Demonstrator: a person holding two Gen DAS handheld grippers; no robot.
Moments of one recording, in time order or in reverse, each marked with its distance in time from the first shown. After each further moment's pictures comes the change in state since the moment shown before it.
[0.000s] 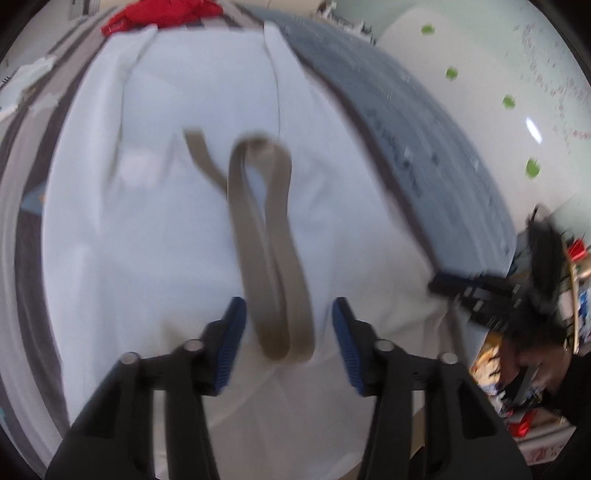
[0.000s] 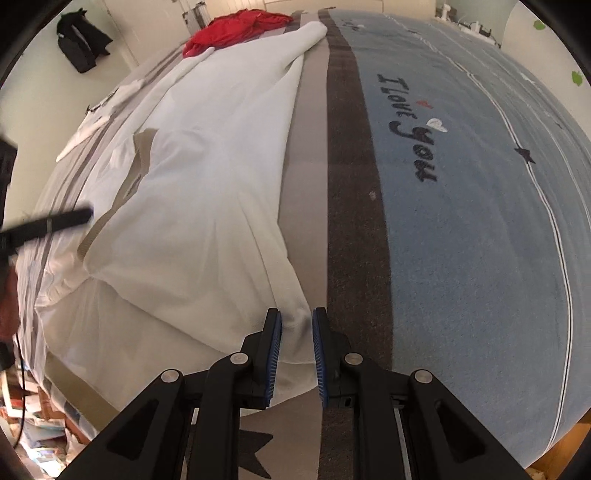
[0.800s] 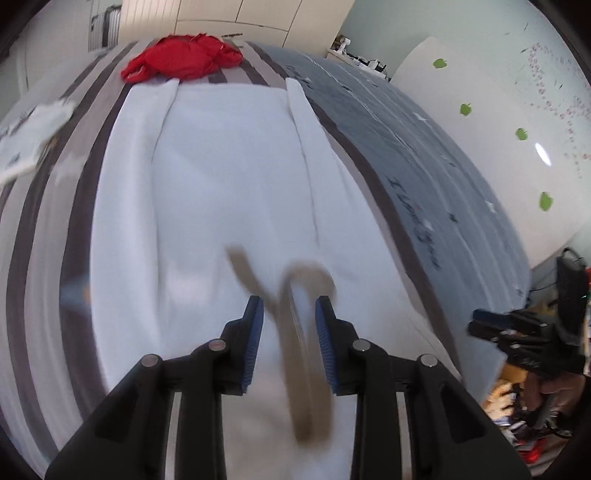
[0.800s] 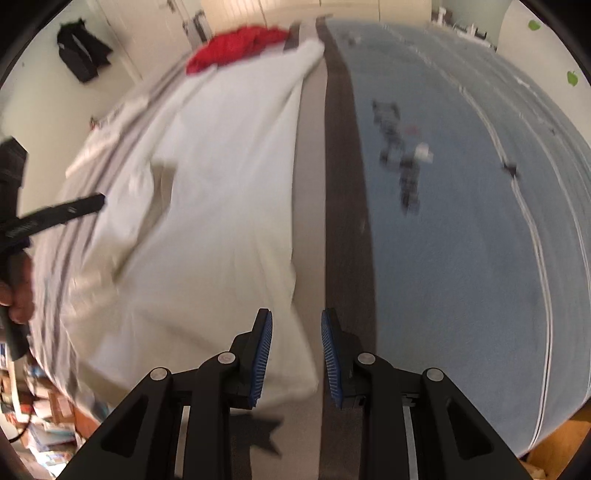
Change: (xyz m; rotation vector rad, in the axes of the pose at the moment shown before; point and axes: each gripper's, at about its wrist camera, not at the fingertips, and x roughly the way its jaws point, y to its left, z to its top) left arm -0.023 0.010 0.084 -0.015 -0.190 0.082; right arm -0.041 0.005 0.034 -0.003 -0.062 0.029
